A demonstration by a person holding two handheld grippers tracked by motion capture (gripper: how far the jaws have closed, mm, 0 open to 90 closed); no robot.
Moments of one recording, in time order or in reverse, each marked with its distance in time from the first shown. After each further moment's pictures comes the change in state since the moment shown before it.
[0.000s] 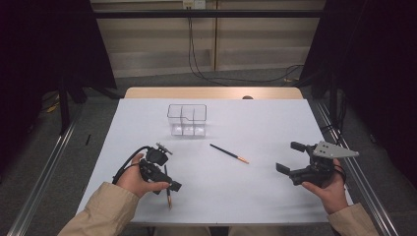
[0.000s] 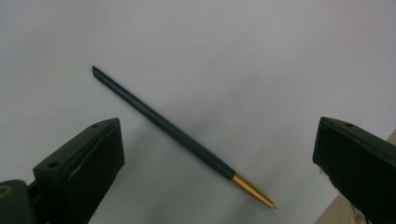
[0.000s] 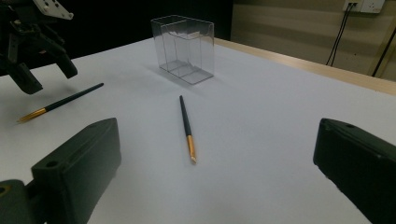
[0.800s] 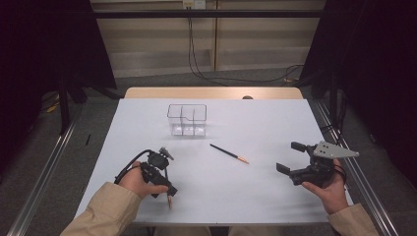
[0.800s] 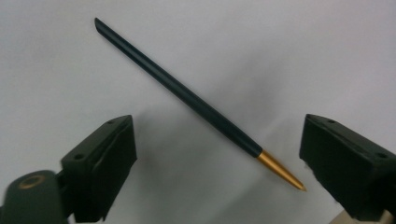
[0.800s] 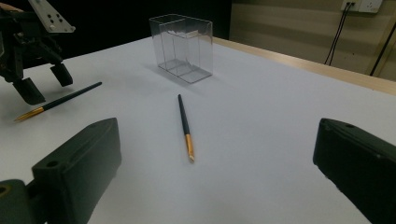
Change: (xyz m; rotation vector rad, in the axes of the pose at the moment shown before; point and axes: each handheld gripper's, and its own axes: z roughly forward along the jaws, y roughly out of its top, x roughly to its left) left arm 0.000 -0.004 0.012 0.131 0.070 0.010; right arm 0.000 -0.001 0.000 0.003 -0.006 -0.004
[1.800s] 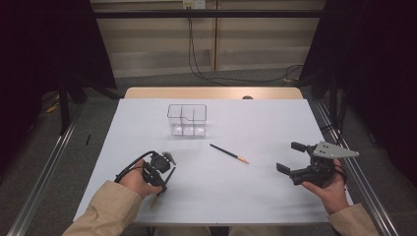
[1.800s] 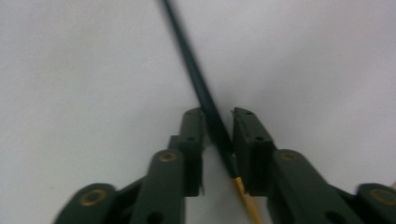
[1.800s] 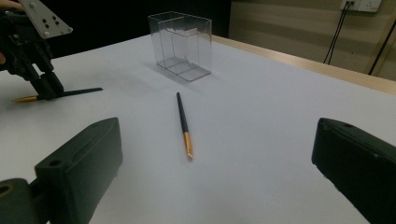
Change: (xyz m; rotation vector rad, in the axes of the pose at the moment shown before) left arm -0.002 0.001 0.002 0.076 0.095 0.127; right arm -0.001 0.000 0.000 0.008 -0.002 -0.005
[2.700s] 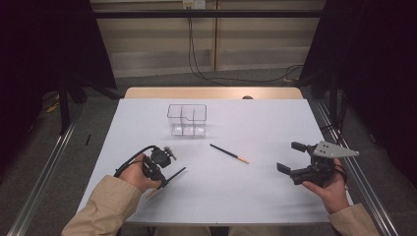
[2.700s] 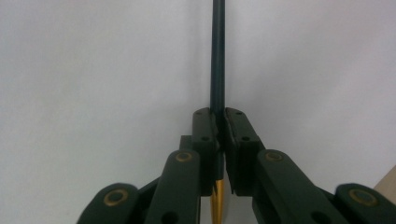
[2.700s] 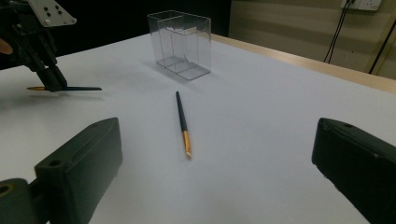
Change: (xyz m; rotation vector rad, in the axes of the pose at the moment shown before) left arm 0.007 0.012 -0.009 -0.046 -0.059 0.067; right arm -0.002 0.000 -0.001 0.003 0.002 0.003
